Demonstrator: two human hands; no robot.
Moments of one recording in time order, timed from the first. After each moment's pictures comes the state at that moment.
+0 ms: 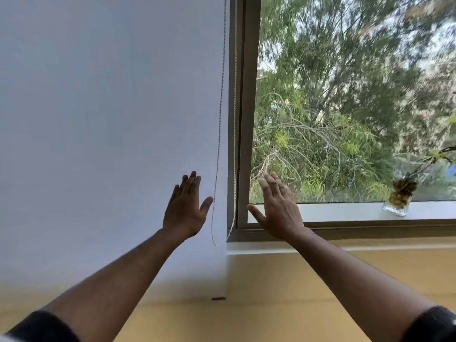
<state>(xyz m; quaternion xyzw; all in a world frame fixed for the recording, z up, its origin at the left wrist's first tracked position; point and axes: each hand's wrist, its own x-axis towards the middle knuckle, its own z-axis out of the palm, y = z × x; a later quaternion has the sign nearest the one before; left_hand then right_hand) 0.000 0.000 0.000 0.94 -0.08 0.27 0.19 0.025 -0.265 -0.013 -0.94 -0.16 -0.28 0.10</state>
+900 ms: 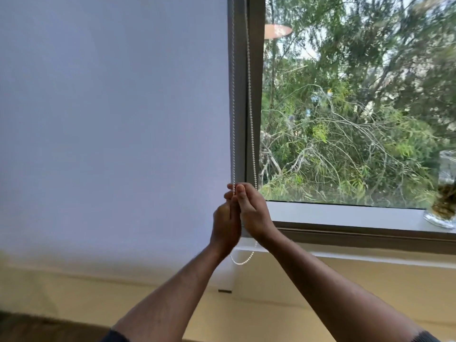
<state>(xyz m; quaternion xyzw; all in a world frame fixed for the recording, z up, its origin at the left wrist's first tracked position) -0.020 -0.134 -0.034 0.78 -0.02 0.30 0.55 -0.003 -0.219 -0.007 -0.71 -0.24 -0.13 0.65</state>
